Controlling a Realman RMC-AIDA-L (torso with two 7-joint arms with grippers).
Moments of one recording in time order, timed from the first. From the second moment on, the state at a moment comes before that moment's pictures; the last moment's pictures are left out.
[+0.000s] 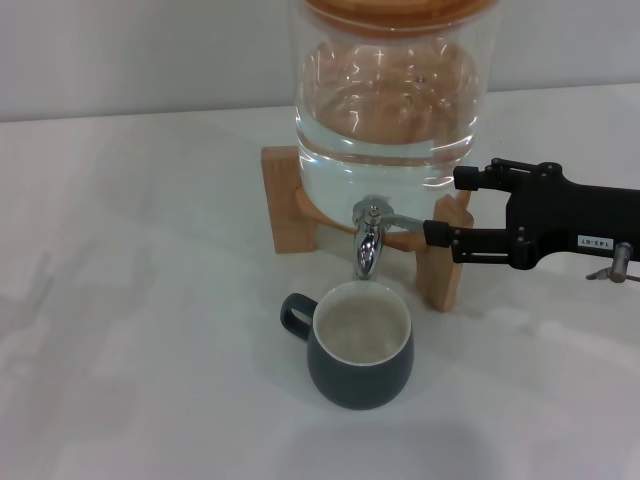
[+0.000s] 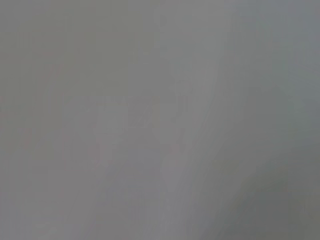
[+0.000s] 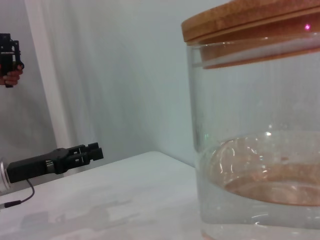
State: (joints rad) left arm -0.23 -2.08 1.00 0.30 -2.39 -1.28 2.52; right arm 0.11 2.00 -1.34 -1.31 1.65 1.23 -1.51
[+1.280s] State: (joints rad) left arm -0.22 -2.08 0.99 0.30 -2.41 -1.28 2.52; right arm 0.10 2.00 -0.98 -1.13 1.73 1.60 -1.70
